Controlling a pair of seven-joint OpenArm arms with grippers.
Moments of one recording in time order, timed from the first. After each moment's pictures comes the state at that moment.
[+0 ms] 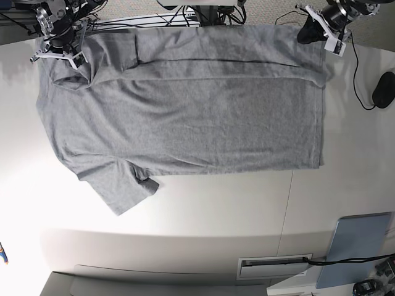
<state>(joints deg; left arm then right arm) 45.0 -21.4 -19.5 94.2 -29.9 -39.1 24.1 -44.5 35.3 1.7 107.1 -10.4 3.9 -39.4</state>
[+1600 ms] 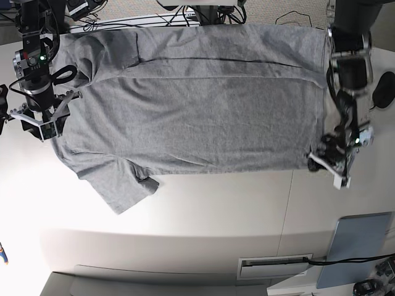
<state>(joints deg) -20.8 -20.9 -6.1 48.3 -23.3 -19.4 30.9 -24.4 34.7 12.1 115.3 2.4 5.4 -38.5</state>
